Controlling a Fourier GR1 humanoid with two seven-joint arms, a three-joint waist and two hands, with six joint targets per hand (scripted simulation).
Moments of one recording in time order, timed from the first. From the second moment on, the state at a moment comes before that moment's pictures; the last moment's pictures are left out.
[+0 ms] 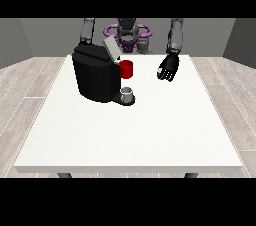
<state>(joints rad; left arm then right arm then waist) -0.55 0.36 -0.18 -0.78 -0.87 -0.06 -0.14 -0.25 -0.03 -0.01 -1.26 0.13 -0.13 -0.04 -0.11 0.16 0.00</state>
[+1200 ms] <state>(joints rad) -0.78 0.26 -0.08 -0.89 -0.78 -0.39 -0.11 -0.26 -0.05 -0.04 -1.06 0.18 -0.19 -0.06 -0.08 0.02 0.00</state>
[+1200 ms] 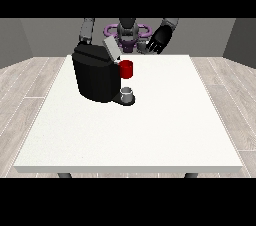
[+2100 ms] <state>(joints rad) -1.08 0.40 0.12 -0.78 -0.71 -0.46 -0.04 -0.34 -0.02 0.04 -1.24 0.19 -0.17 -0.03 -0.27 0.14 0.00</state>
